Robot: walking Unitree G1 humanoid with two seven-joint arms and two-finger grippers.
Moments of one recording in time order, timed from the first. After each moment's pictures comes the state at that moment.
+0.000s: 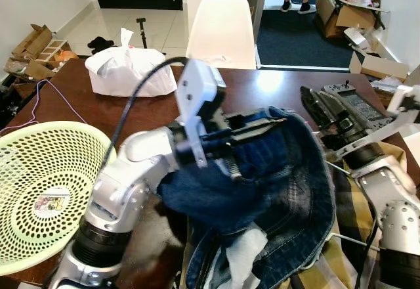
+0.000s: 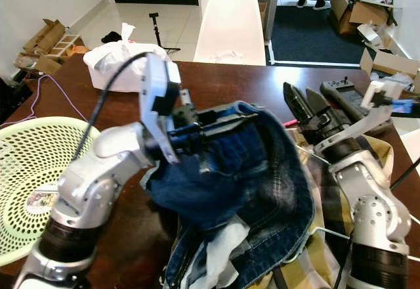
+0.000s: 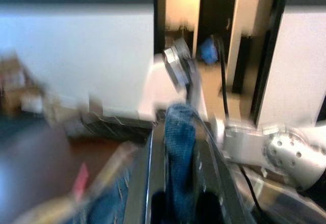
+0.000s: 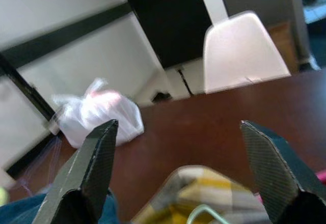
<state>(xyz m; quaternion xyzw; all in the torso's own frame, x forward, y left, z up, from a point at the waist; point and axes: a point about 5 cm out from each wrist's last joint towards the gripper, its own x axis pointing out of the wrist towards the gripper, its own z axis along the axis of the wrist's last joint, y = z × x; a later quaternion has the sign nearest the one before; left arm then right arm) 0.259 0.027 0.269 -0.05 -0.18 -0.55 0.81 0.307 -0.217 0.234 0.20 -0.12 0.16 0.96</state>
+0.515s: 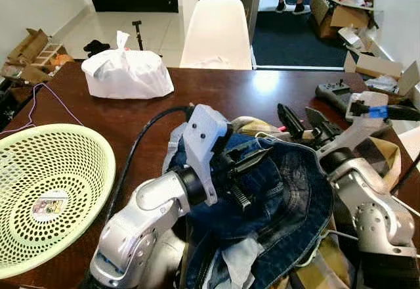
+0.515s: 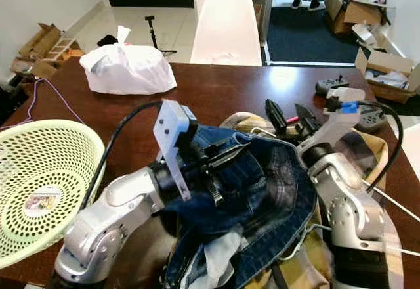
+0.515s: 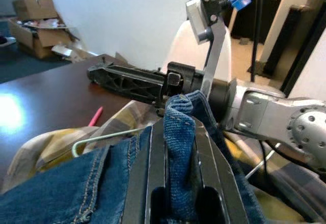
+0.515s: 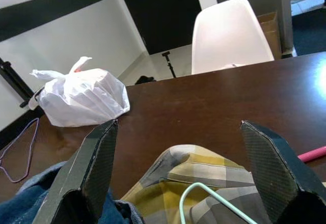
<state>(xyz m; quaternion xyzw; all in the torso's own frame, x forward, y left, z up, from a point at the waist) 0.243 0.043 0.238 -0.05 -0.11 -0.47 0.87 0.308 -0.201 0.221 0.16 -0.09 0.15 0.97</state>
